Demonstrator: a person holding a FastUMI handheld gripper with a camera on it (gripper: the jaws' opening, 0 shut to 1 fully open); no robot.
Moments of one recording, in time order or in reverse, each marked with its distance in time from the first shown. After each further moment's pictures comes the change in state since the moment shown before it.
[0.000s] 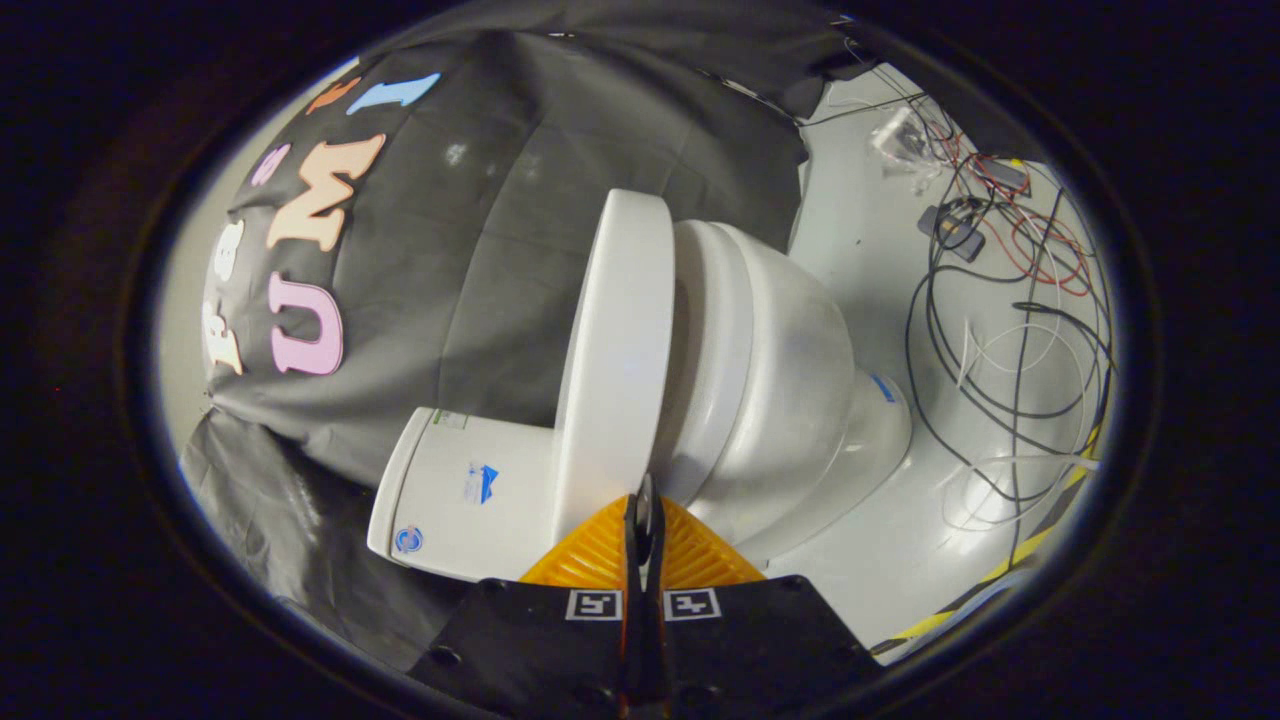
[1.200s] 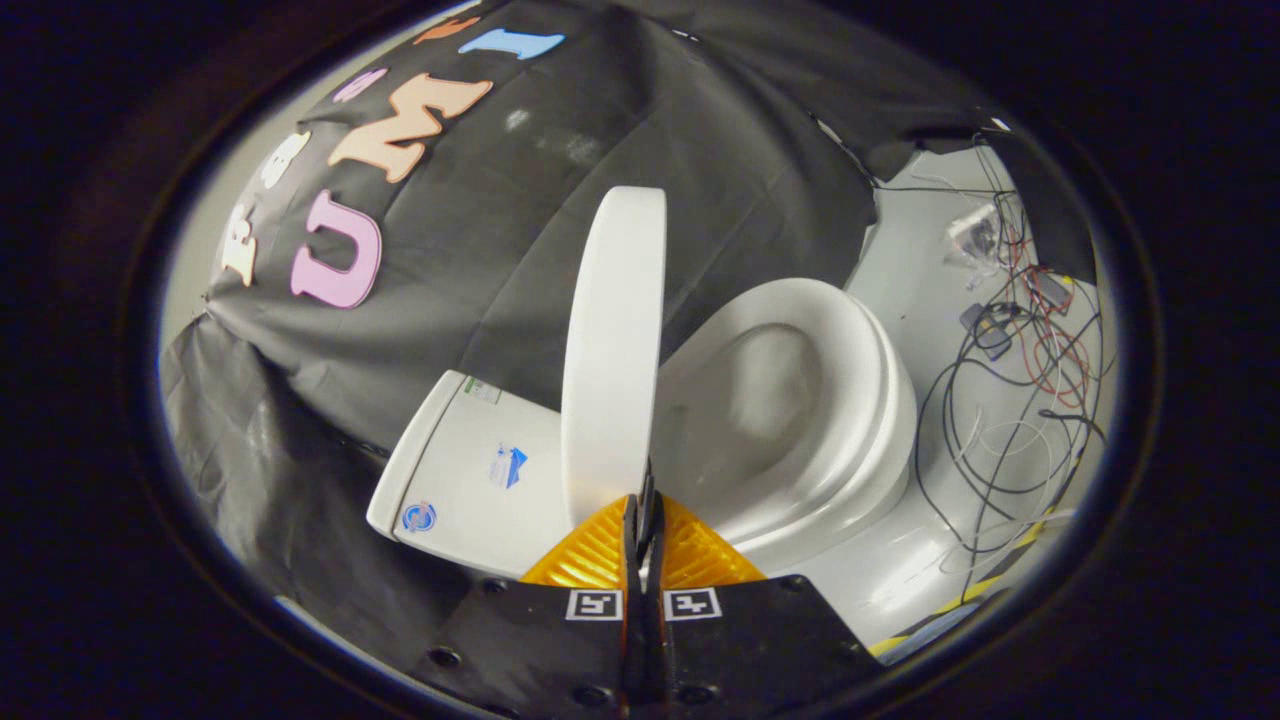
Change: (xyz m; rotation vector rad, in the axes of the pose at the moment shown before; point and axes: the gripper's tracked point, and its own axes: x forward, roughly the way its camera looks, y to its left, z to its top) arm -0.019 0.105 0.004 -0.257 -0.031 -0.045
